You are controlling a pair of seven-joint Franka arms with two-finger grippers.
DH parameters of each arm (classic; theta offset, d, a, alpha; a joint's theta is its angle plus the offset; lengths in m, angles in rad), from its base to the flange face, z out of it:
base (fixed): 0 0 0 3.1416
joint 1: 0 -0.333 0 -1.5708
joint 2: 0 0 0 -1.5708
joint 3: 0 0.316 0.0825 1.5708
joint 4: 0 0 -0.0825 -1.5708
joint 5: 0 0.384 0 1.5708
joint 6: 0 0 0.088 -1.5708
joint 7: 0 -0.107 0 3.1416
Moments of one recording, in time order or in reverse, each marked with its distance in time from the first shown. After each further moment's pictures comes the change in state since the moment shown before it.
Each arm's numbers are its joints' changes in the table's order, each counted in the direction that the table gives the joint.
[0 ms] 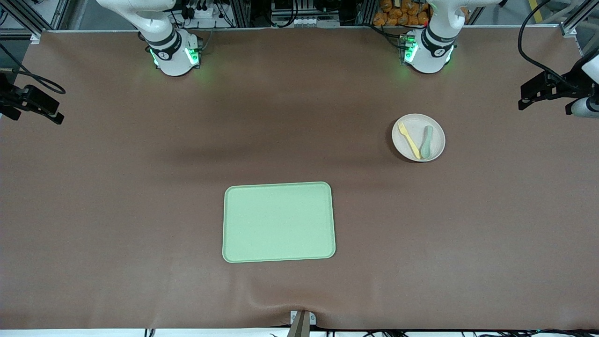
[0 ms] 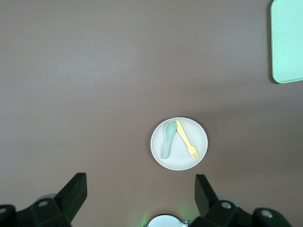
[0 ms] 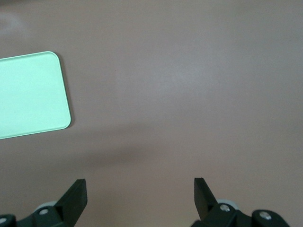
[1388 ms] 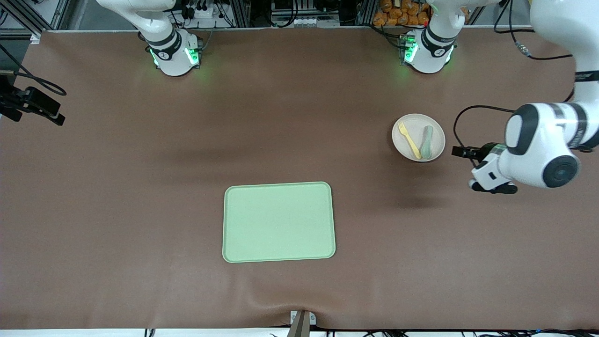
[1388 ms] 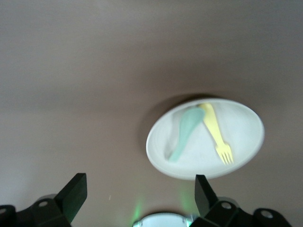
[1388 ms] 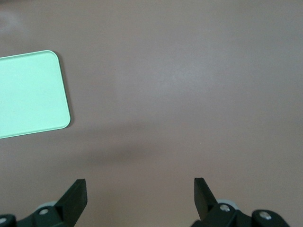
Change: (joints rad) left arm -0.039 -0.327 0.001 -0.506 0.000 0.388 0.001; right arm 0.000 -0.006 0.000 0.001 0.000 -0.001 0.000
